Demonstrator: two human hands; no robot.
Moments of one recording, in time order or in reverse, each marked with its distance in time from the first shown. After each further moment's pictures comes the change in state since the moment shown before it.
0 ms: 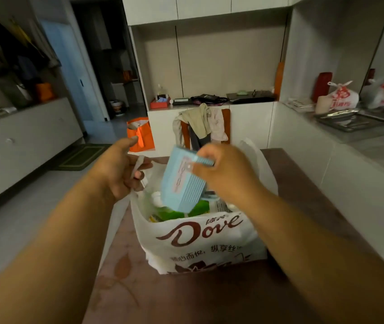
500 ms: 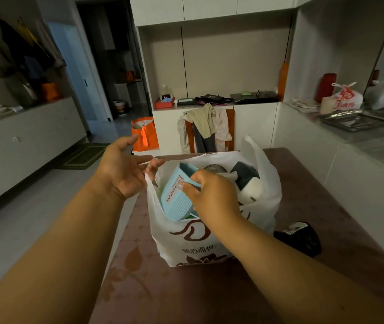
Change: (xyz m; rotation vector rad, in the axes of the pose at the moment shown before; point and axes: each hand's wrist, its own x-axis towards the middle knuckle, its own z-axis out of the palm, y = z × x) left_hand -0.020 -0.006 -0.021 -0.443 -0.153 -0.074; right_hand -0.018 -0.001 0.073 -0.149 0.101 0.030
